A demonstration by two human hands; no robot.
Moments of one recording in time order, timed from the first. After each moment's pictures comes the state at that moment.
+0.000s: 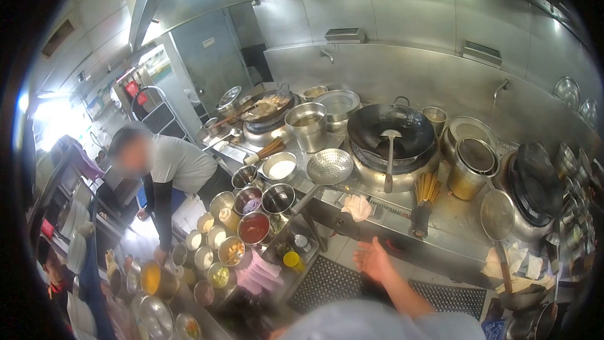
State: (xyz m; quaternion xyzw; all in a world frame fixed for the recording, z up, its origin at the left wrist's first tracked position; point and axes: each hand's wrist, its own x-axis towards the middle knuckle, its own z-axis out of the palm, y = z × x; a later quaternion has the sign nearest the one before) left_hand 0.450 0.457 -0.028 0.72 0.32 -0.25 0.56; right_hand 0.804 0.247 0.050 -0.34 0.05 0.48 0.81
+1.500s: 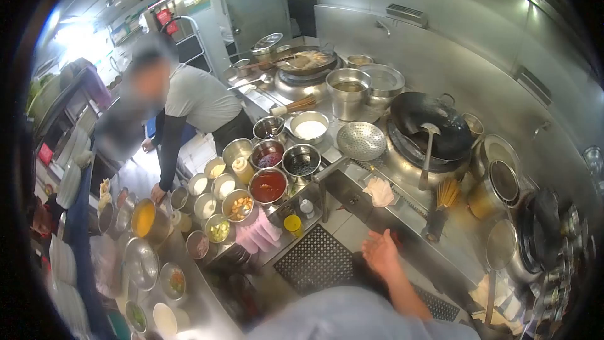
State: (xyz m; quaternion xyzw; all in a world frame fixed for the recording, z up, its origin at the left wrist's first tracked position) left_hand 0.421 0.435 -0.117 0.67 0.39 -0.24 0.58; right_hand 0.802 0.267 0.051 -0.38 0.09 0.50 0.77
